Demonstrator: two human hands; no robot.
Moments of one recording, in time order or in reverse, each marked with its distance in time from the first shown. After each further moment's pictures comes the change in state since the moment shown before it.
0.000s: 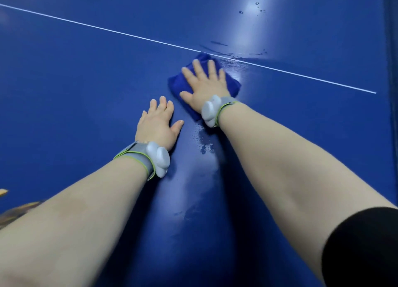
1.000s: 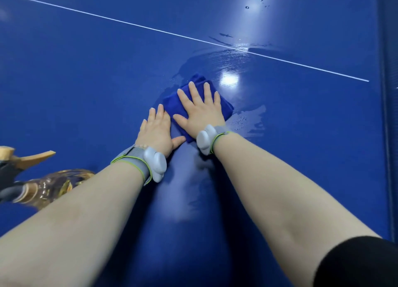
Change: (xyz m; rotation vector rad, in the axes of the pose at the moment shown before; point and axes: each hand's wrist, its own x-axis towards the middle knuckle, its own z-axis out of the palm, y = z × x) left_hand -0.067 -0.031 -0.005 0.060 -0.142 -0.009; right_hand -0.094 -0.067 0.035 0.010 0.025 0.002
